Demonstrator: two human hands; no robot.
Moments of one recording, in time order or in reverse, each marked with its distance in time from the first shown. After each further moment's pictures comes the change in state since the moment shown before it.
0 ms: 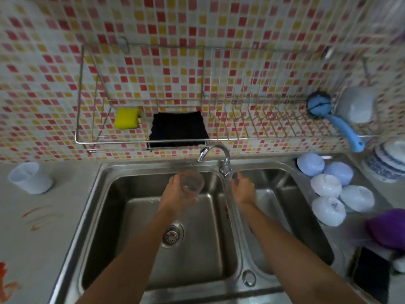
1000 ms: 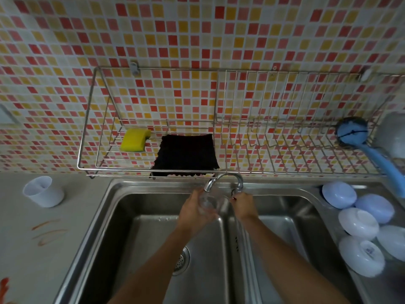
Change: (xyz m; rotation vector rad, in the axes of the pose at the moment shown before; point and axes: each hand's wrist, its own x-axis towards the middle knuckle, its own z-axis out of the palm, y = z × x) left_hand 0.035 0.022 0.030 -0.151 -0.035 -0.021; right_hand 0.076 -0.002 0.046 -0.196 -0.177 -0.134
